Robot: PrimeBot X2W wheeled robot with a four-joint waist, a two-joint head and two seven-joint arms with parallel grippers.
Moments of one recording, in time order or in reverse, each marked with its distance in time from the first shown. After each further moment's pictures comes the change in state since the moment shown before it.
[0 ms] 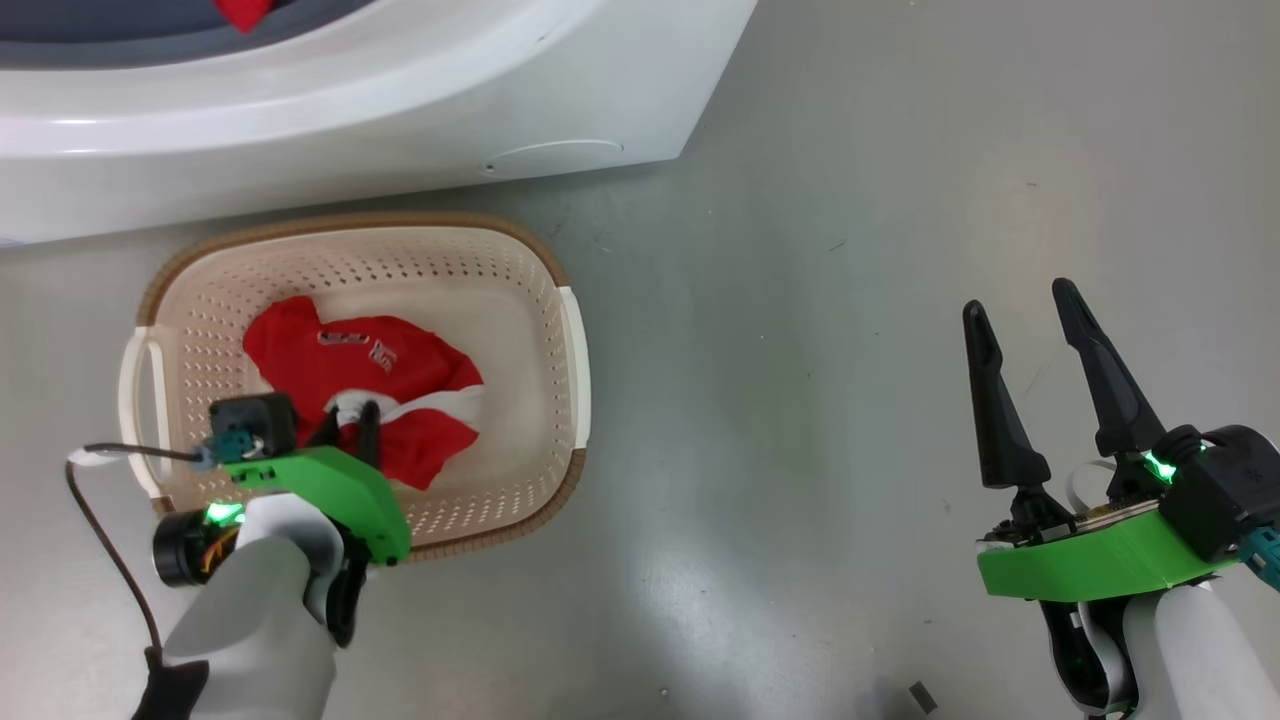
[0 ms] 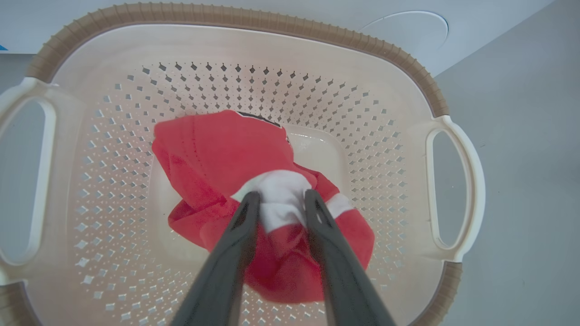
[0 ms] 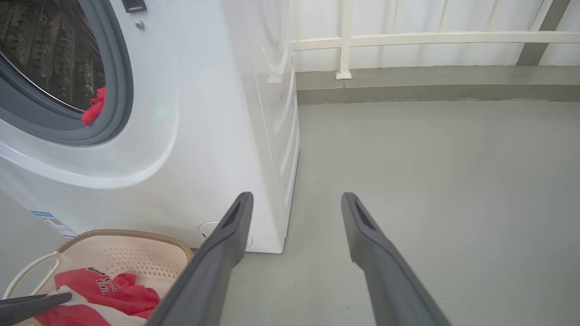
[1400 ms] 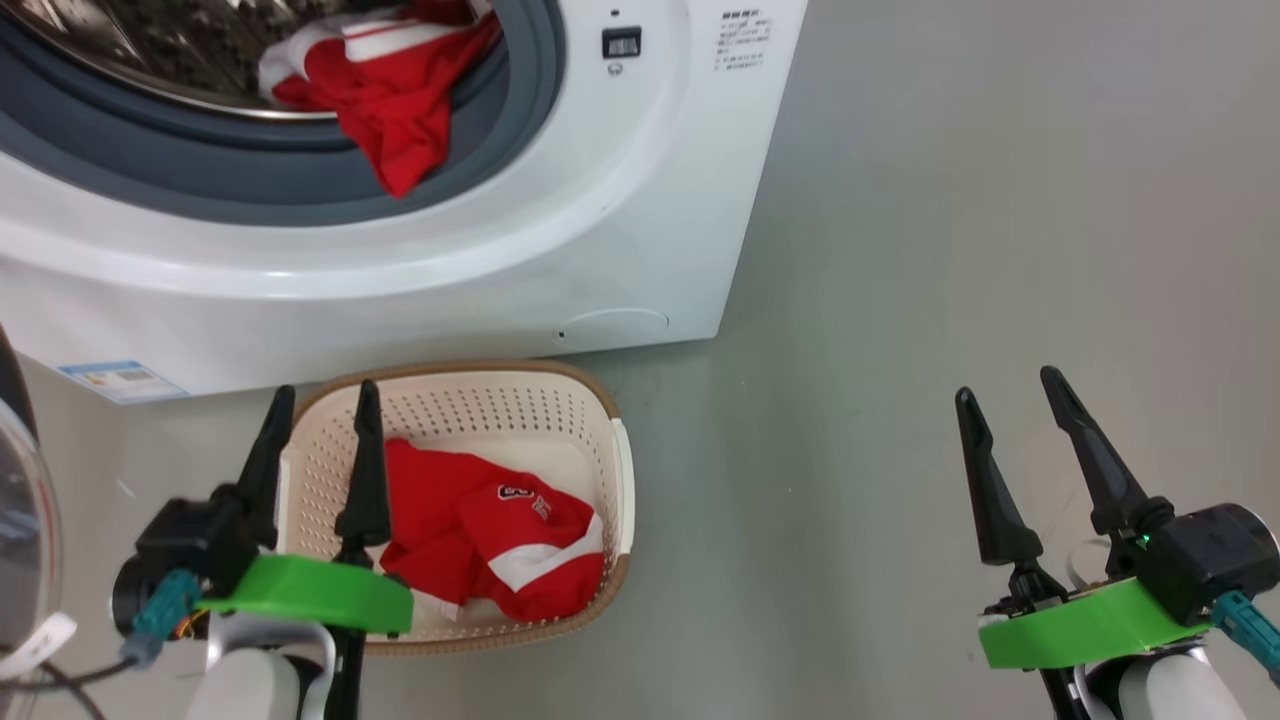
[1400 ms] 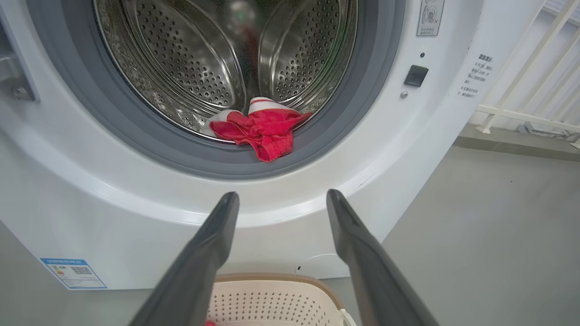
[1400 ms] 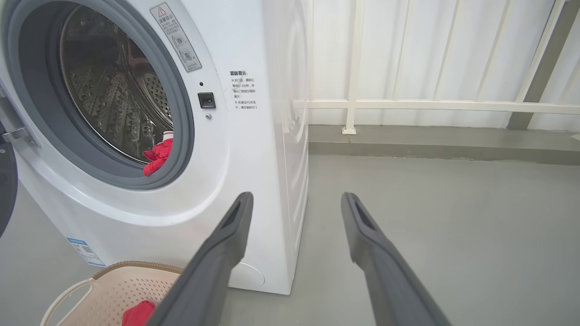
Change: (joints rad) left arm 0.507 0.000 0.304 -0.968 0.275 0.072 -0.010; right arm 0.113 -0.001 -0.006 0.019 -0.047 0.000 0.000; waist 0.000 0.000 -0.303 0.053
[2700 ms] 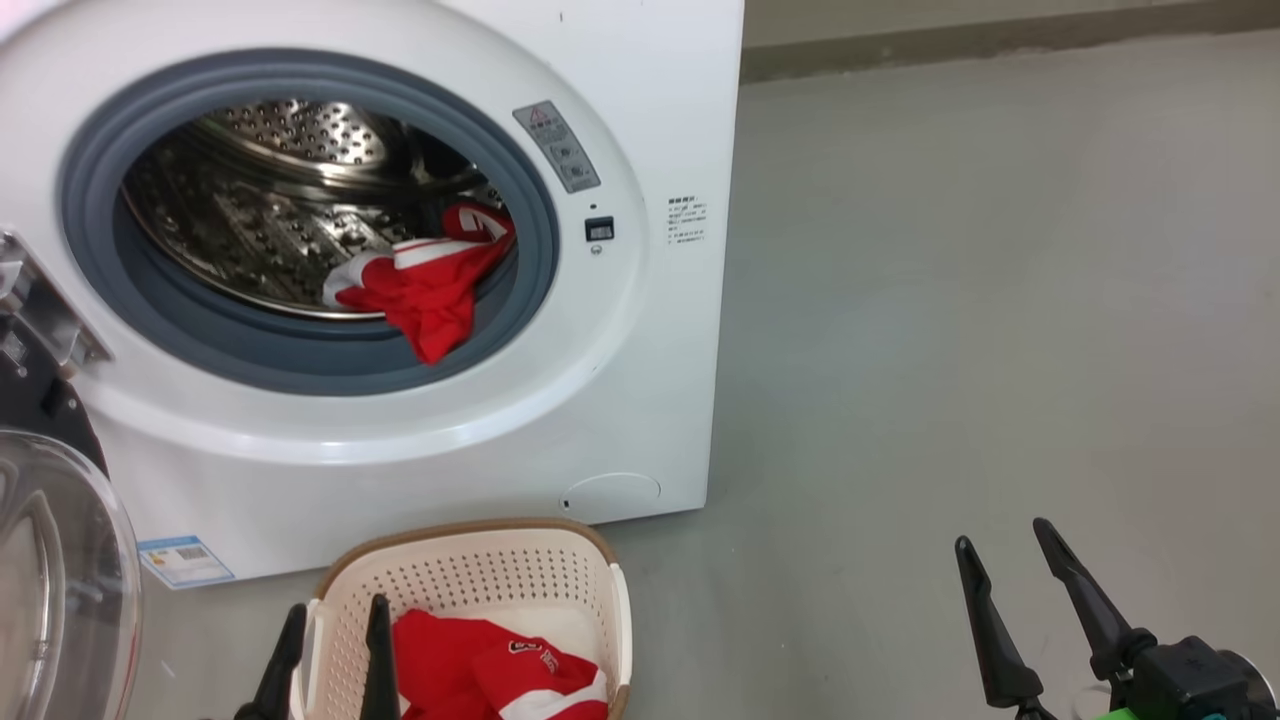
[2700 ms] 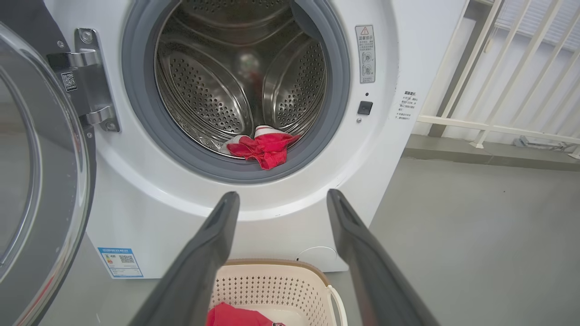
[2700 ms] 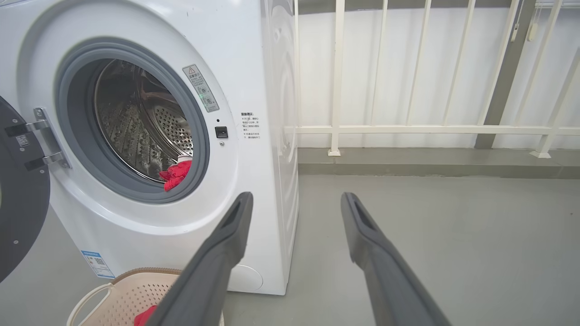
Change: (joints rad) left arm 0.393 -0.024 0.020 -0.180 0.053 0.052 -0.002; right arm 0.221 0.005 0.000 0.000 -0.002 0.000 0.000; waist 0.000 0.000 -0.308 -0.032
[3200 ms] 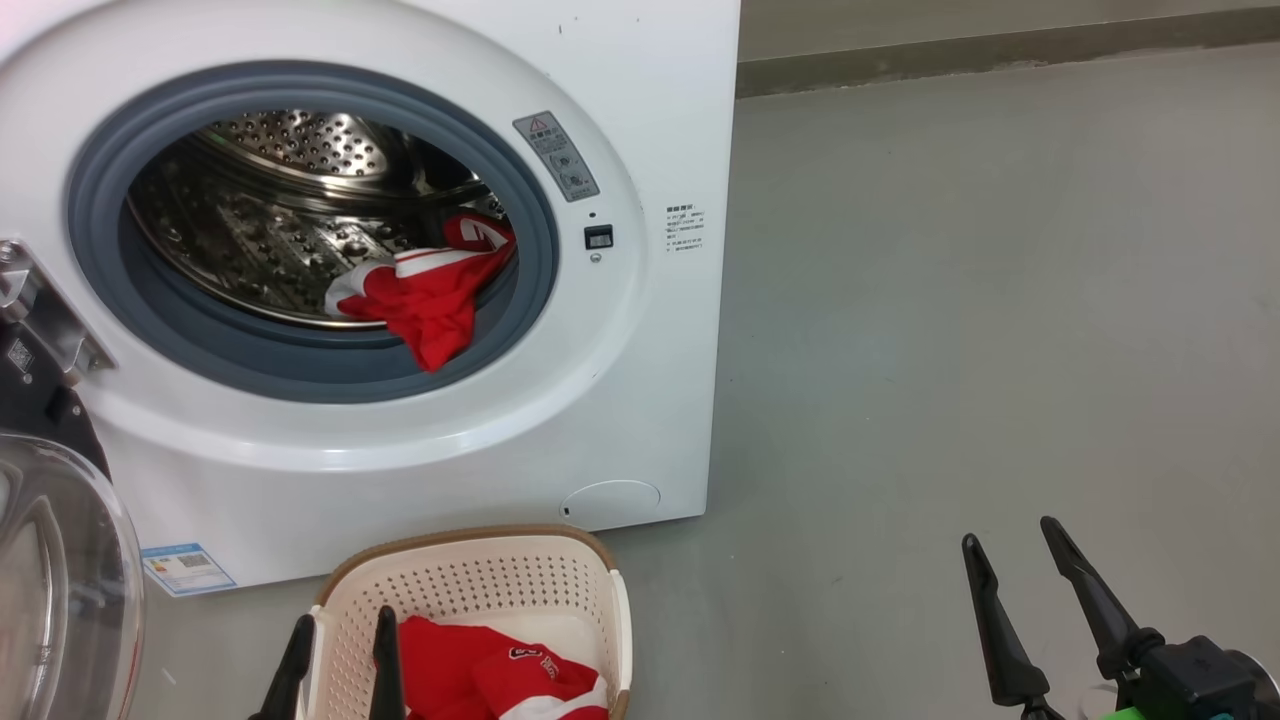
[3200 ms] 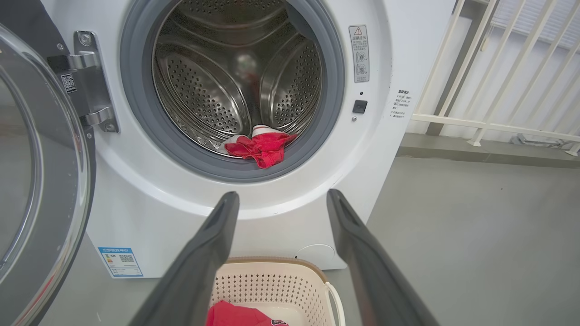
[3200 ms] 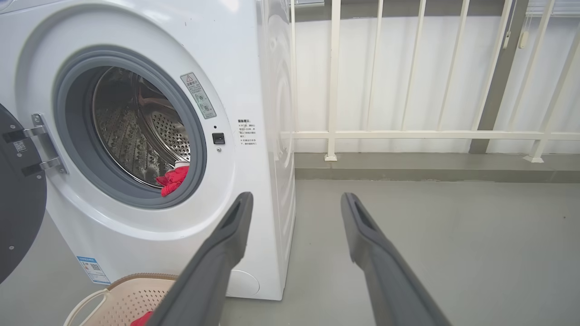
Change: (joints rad) left arm 0.025 0.001 -0.012 -0.014 0.006 0.008 0.000; right arm 0.003 0.000 -0.011 -0.004 0.000 0.000 0.000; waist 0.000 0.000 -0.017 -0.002
